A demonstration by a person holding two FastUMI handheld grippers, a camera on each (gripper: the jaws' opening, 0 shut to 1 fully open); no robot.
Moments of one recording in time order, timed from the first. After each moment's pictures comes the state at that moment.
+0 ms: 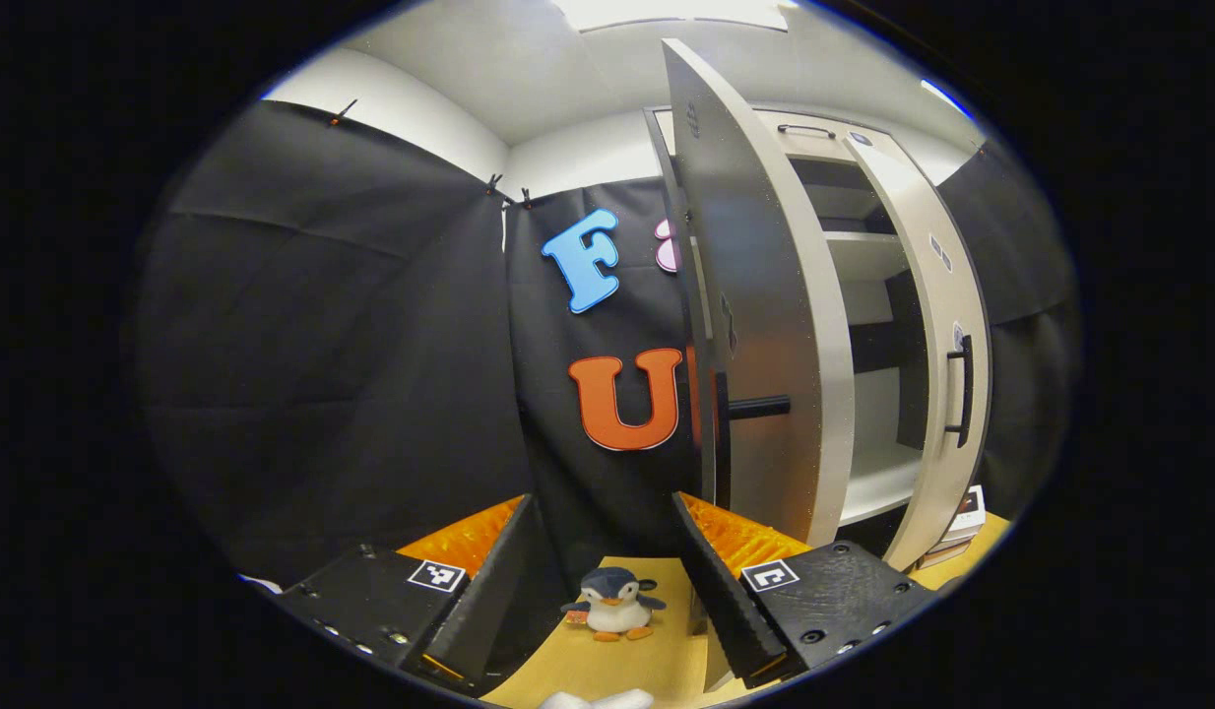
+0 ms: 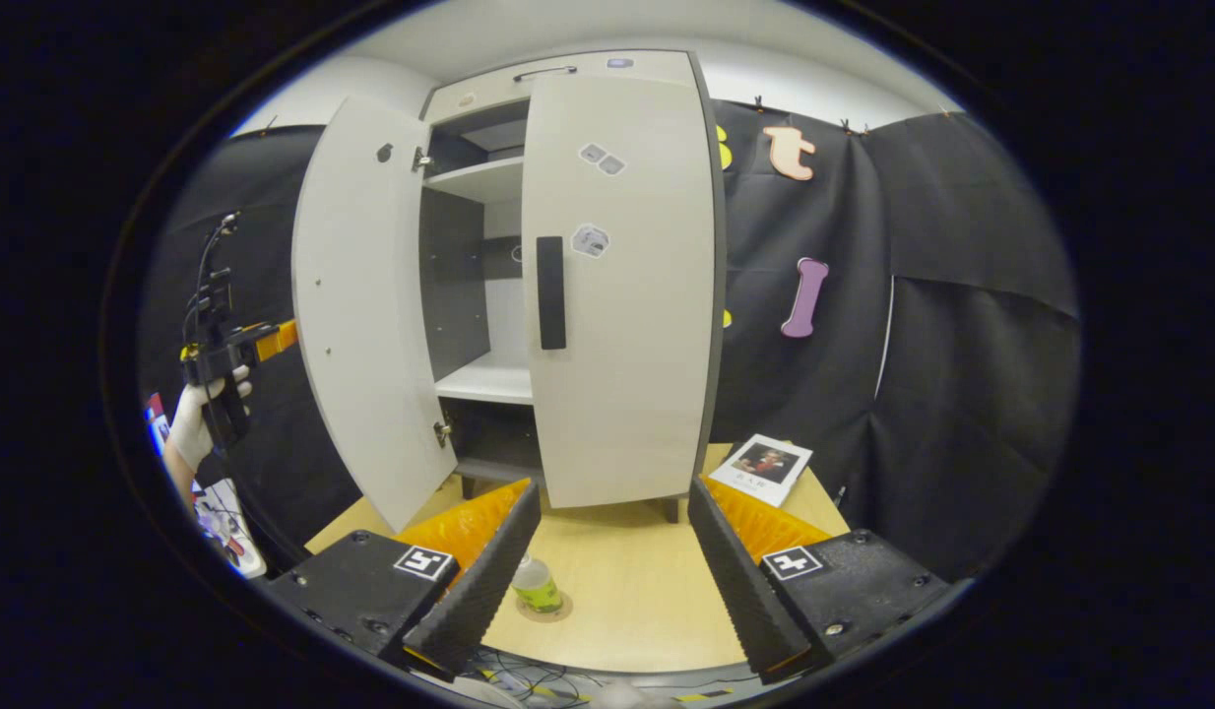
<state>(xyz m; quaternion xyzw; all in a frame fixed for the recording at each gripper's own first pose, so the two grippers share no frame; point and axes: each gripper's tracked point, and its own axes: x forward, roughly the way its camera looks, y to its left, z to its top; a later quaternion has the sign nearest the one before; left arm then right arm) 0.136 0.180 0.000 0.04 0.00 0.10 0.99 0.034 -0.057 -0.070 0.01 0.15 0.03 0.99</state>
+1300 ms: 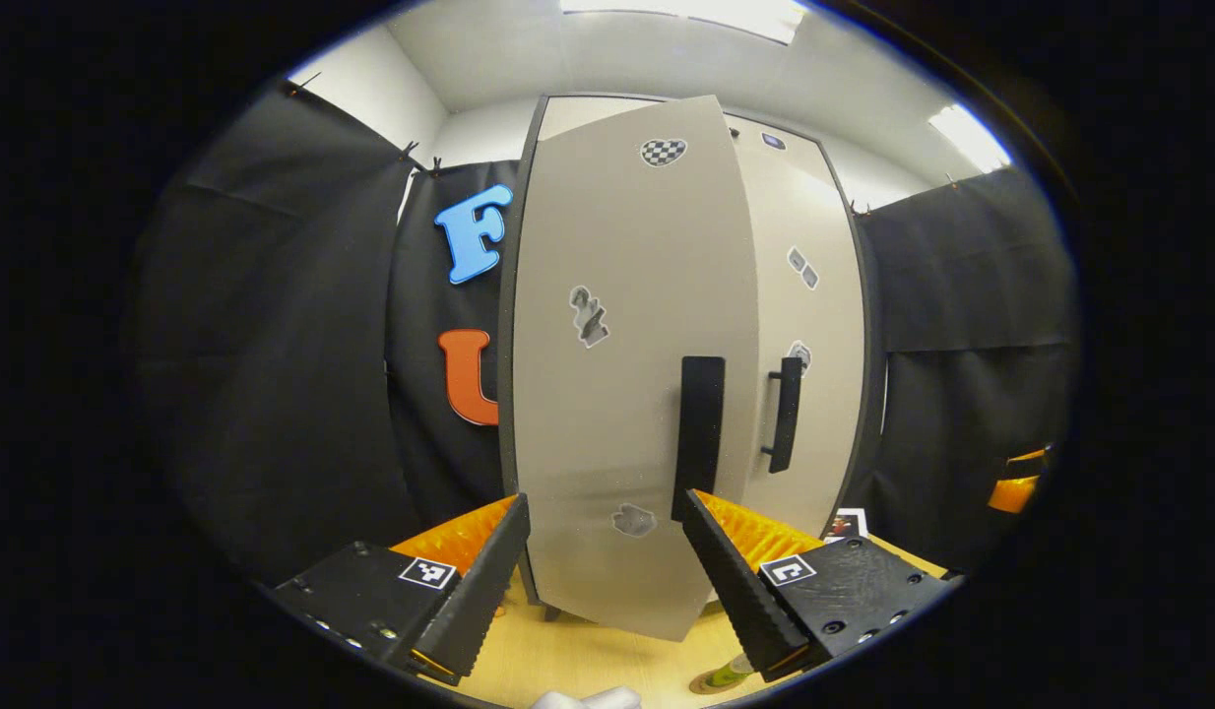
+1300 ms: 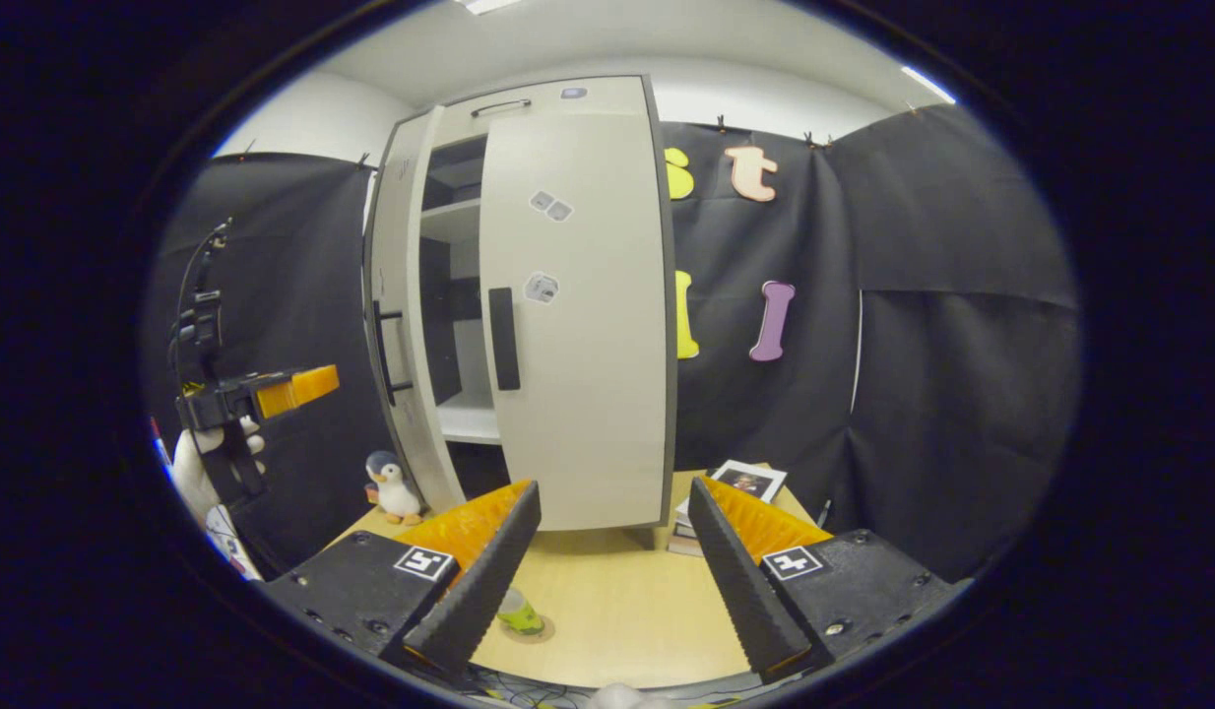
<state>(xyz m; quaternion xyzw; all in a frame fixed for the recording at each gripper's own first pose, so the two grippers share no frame) 0.122 0.006 -0.001 -0.03 0.04 -0.06 1.00 0.043 -0.090 -0.038 0.03 0.09 -0.01 1.00</state>
